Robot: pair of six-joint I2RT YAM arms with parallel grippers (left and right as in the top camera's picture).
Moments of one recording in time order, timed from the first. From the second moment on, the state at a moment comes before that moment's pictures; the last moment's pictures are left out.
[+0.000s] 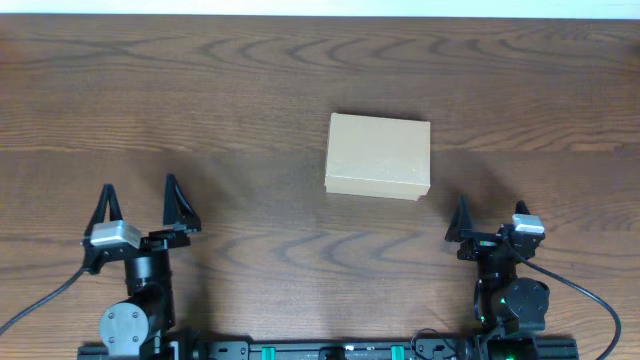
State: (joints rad) left arm 0.01 0.12 0.14 0.23 -0.11 -0.22; right arm 0.03 0.01 0.01 -0.06 0.10 0.14
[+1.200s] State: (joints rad) left arm 0.08 0.01 0.01 0.09 -0.11 -0.14; right arm 0.03 0.01 0.01 -0.06 0.10 0.14
